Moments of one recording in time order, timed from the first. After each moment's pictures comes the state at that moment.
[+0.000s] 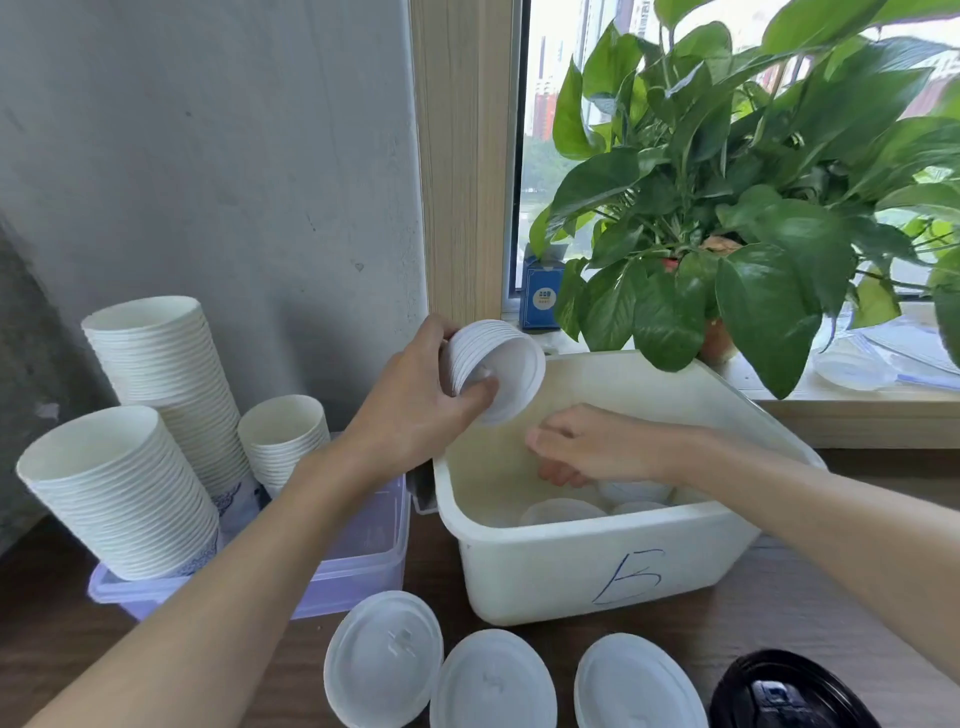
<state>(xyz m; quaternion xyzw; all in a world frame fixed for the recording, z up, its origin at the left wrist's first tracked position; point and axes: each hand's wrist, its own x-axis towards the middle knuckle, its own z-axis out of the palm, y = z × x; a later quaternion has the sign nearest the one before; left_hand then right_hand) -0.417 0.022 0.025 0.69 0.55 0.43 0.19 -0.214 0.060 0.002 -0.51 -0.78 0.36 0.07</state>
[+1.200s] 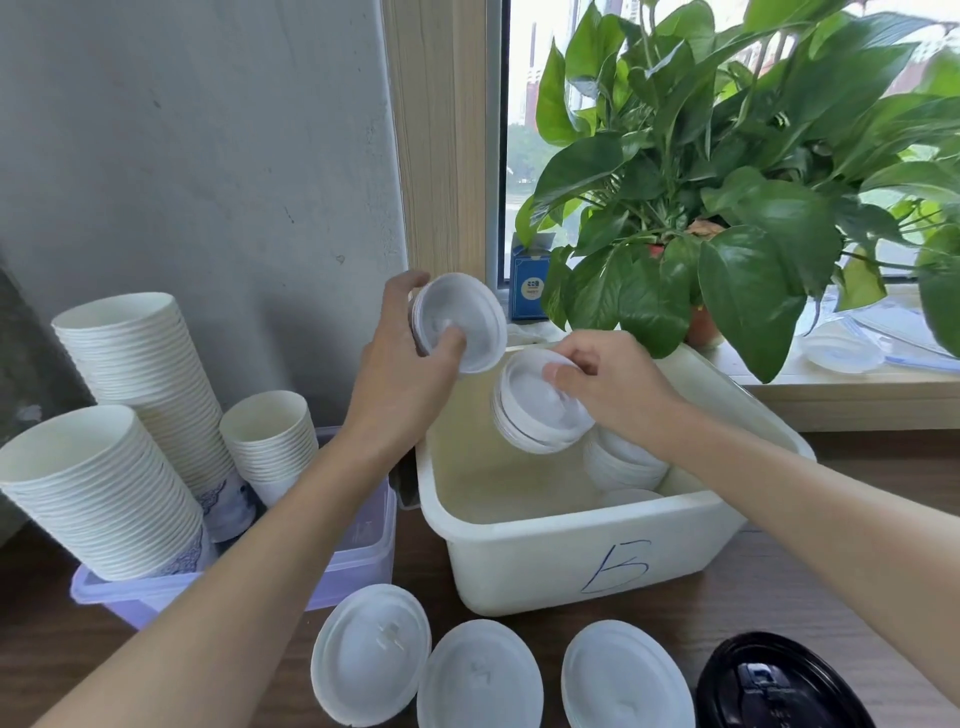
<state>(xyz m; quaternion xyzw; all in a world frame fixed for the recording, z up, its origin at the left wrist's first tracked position) -0.400 0.024 0.031 0.60 0.57 0.53 0.18 -0.203 0.064 0.017 -0.48 -0.73 0.28 0.41</state>
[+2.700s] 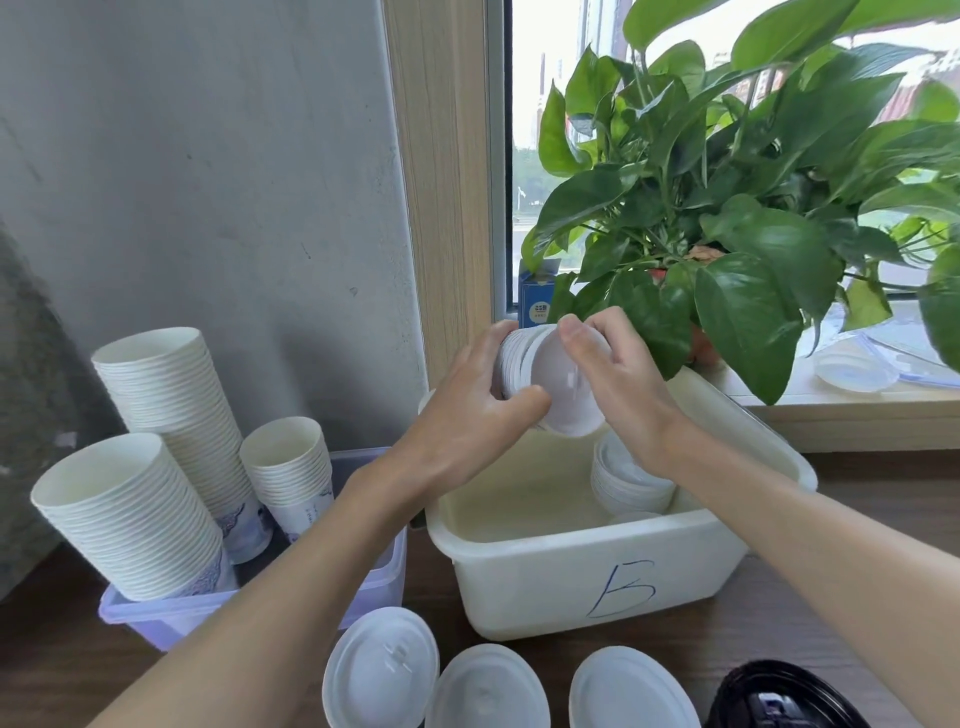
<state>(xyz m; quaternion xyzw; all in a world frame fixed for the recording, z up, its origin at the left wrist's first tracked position) -0.372 0.016 0.037 0.71 0.51 0.40 0.29 -0.213 0.044 0.041 -0.39 -0.66 0.36 0.54</state>
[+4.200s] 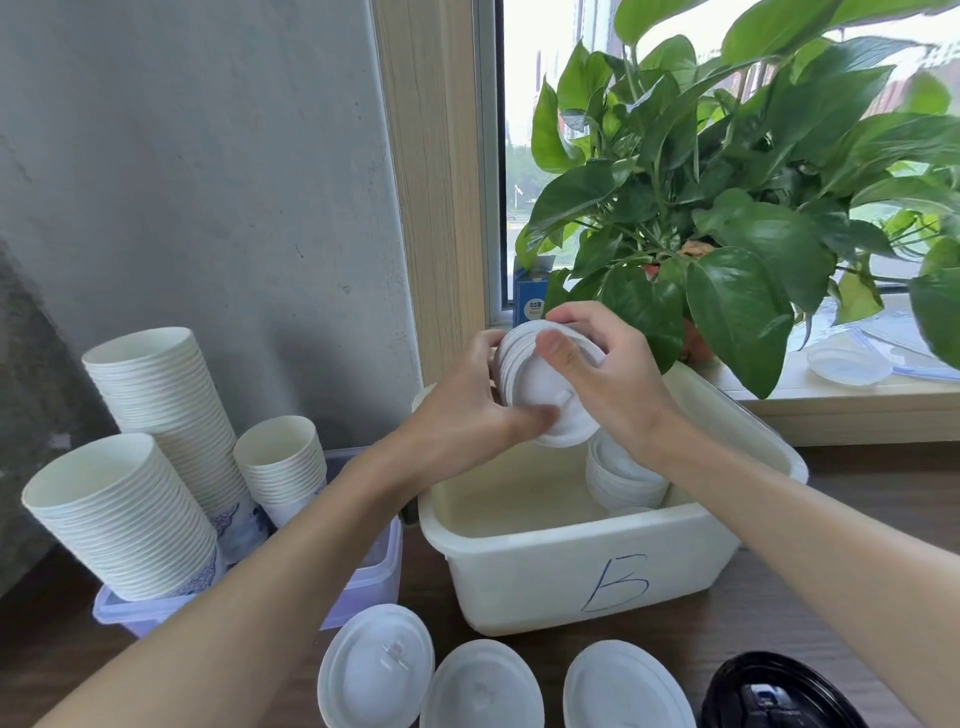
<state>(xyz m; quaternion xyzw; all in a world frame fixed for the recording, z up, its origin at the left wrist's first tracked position) -0.373 0.015 0.039 0.69 0.49 0.41 0.34 -0.211 0.049 0.037 -0.37 -0.67 0.33 0.55</state>
